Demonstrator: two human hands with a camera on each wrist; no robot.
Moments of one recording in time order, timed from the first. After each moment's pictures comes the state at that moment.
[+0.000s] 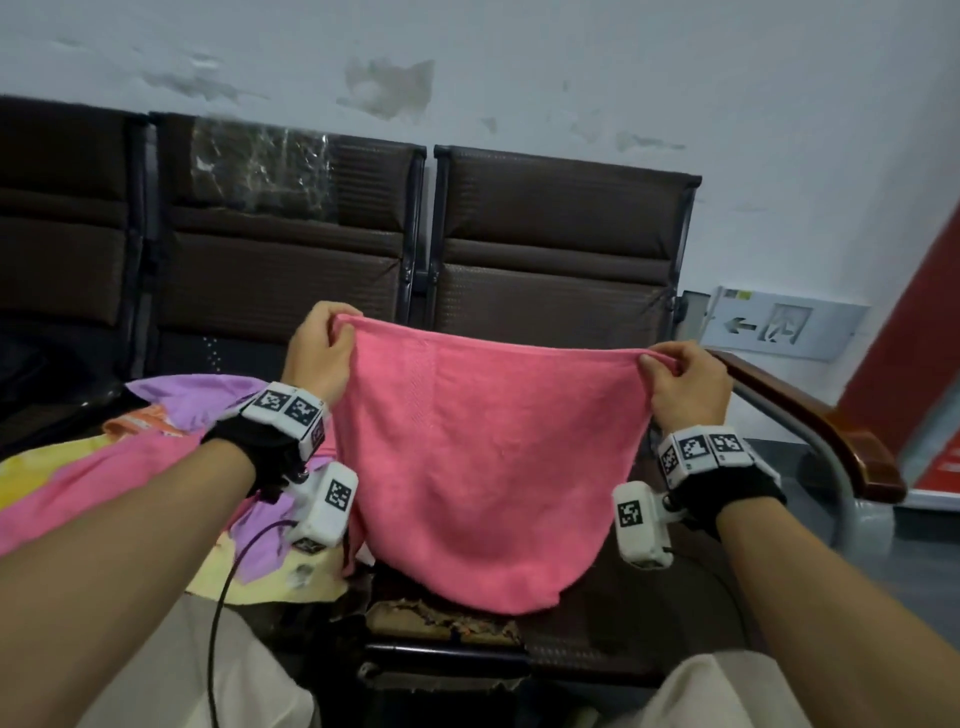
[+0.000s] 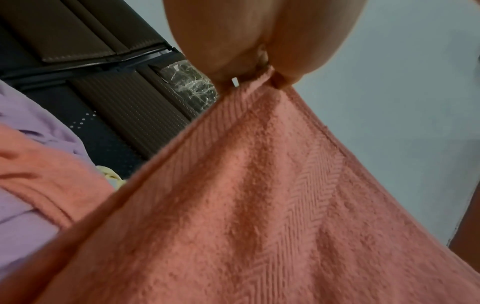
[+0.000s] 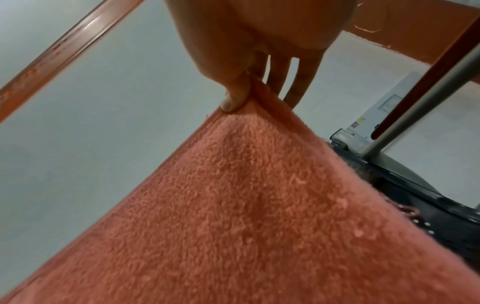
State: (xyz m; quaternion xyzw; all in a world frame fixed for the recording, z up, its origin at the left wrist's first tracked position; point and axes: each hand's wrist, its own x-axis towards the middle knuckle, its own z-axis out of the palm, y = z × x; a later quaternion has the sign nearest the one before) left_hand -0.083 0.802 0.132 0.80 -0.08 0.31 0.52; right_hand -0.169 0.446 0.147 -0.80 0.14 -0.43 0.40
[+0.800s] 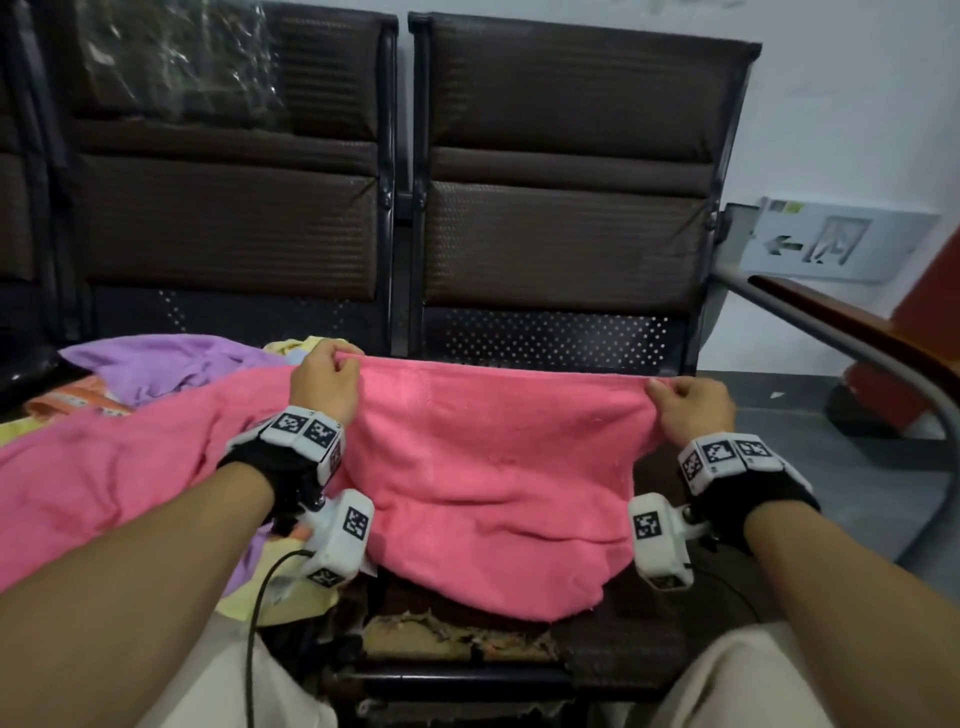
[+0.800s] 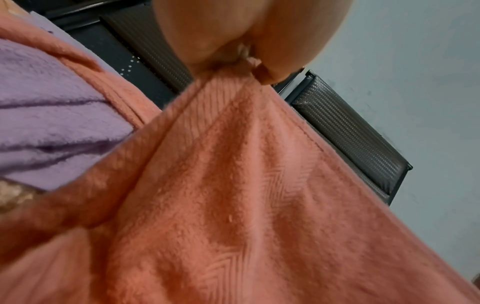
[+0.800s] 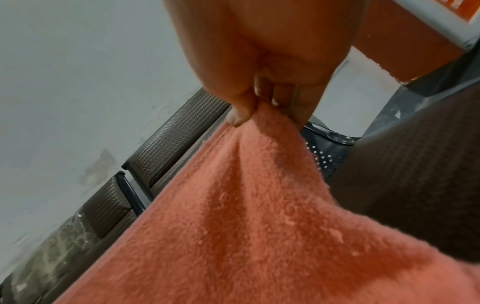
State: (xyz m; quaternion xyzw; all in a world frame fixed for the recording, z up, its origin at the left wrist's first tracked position) left_hand -0.031 0.778 0.031 0.86 0.04 0.19 0.47; right_hand -0.115 0.431 0.035 -0.85 0.28 -0.24 0.39
